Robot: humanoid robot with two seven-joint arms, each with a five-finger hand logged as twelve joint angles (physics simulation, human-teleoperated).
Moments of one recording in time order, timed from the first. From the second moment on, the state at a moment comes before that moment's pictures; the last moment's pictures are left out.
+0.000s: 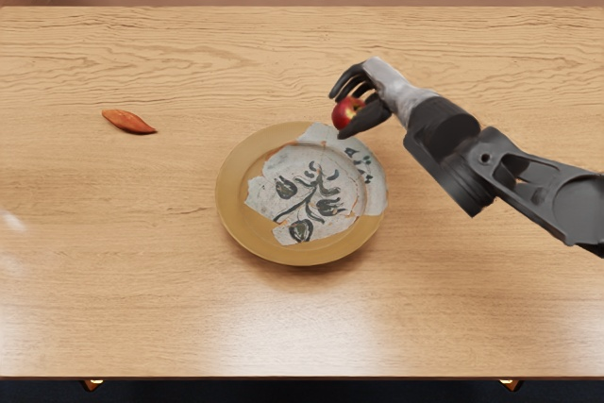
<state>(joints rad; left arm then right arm) 0.04 0.00 -0.12 -0.23 0.09 0.10 0.17 0.93 -0.36 0.50 1.48 -1.06 -0.34 -0.61</state>
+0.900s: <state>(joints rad) 0.04 0.00 -0.12 -0.23 0.09 0.10 0.17 0.42 -0.26 1.35 1.51 -0.23 0.58 -0.61</state>
